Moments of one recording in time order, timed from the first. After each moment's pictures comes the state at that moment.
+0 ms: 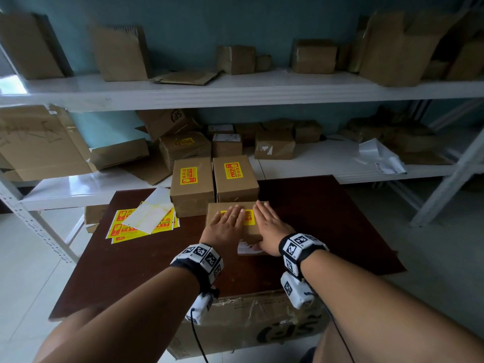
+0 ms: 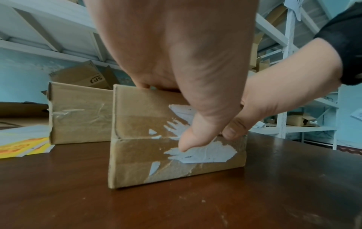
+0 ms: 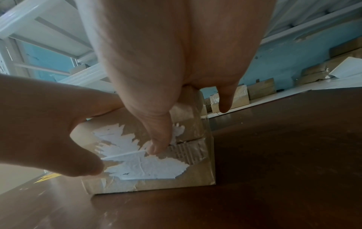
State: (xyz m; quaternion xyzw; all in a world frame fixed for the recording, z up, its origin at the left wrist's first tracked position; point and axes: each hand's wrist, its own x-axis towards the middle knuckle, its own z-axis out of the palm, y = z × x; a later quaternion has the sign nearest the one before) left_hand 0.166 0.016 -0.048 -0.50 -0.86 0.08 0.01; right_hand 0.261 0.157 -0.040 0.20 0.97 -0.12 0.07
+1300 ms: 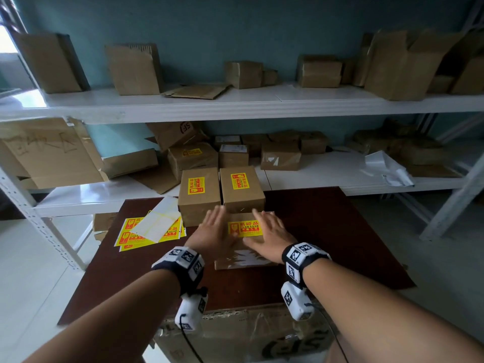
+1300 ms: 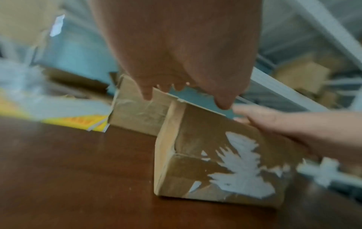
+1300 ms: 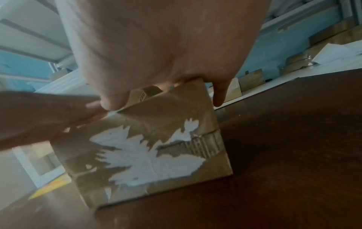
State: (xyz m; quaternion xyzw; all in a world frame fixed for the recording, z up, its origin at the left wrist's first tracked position) left_hand 0.132 -0.015 -0.025 -0.40 -0.89 -0.18 -0.13; right_hand 0.254 0.153 -0.034 0.21 0.96 -0.20 0.03
